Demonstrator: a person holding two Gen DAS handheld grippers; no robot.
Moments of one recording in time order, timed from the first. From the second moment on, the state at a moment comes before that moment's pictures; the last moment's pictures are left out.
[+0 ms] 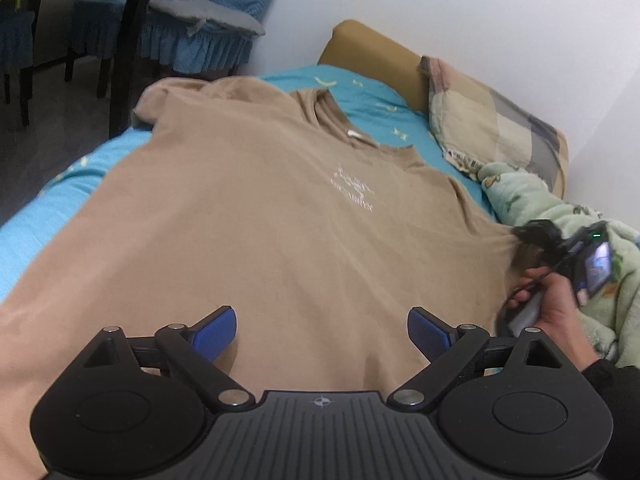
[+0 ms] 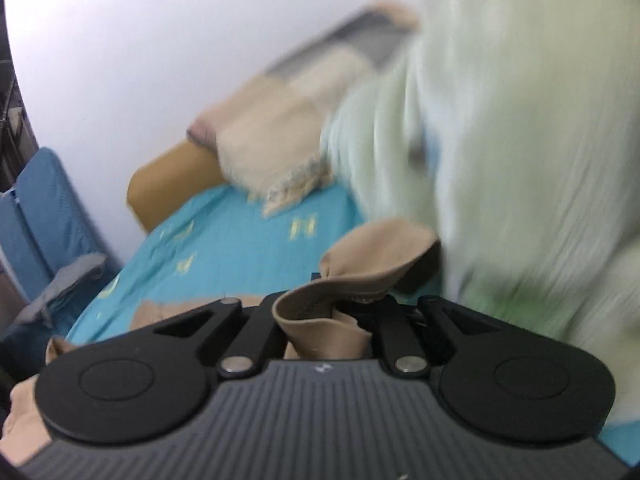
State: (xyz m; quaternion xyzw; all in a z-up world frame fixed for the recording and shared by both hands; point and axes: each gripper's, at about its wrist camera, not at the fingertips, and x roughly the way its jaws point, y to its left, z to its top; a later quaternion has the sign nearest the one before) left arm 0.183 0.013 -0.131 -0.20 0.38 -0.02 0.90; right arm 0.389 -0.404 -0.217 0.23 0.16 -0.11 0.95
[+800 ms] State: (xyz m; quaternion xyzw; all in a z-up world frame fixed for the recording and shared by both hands) left arm 0.180 0.133 -0.086 -0.15 0.31 0.07 0.94; right arm 0.443 -0.047 -0.160 -0.10 0.23 0.01 0.97
